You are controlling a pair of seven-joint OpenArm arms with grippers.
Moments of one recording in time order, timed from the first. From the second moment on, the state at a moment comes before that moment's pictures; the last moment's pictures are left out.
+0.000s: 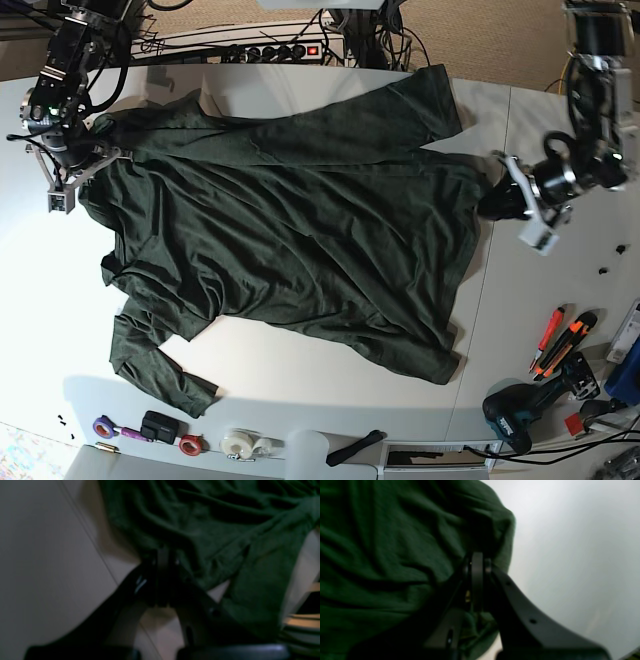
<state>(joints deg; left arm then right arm) 6.3 -24.4 -9.0 92.1 -41.7 -43.2 46.3 -13.1 19.4 31.7 101.8 17.4 17.9 -55.8</state>
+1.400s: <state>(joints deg) 8.9 -23.6 8.5 95.8 -13.4 -21.3 40.2 -11.3 20.2 38.4 84.7 16.0 17.4 -49.4</state>
